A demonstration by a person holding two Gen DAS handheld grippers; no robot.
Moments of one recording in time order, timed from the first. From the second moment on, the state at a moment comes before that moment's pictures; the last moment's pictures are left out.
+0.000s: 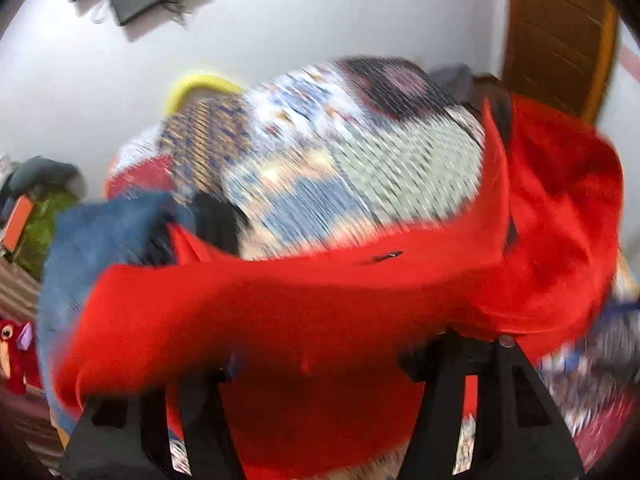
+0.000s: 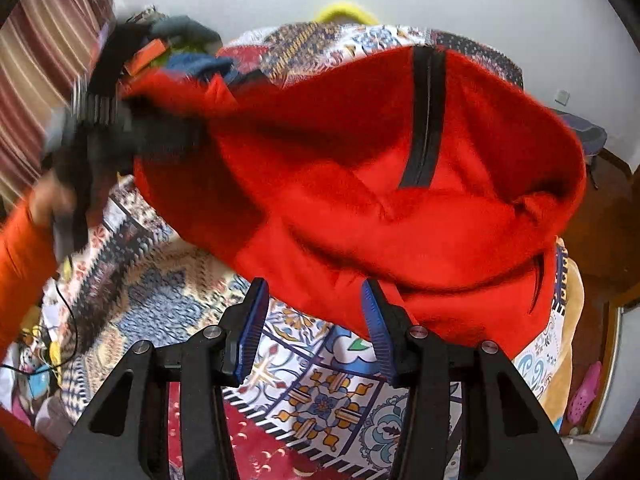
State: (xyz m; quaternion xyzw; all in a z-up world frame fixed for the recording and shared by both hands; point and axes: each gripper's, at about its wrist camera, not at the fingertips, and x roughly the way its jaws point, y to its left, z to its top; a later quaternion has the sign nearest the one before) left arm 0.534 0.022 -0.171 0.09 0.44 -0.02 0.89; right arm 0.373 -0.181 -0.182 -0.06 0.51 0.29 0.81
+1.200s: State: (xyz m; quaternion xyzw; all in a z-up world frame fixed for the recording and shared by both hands) left arm 0.403 0.080 -0.253 -0.07 0.48 -0.04 0.88; right arm 0.352 -0.249 -0.175 -0.14 0.44 0.09 0.88
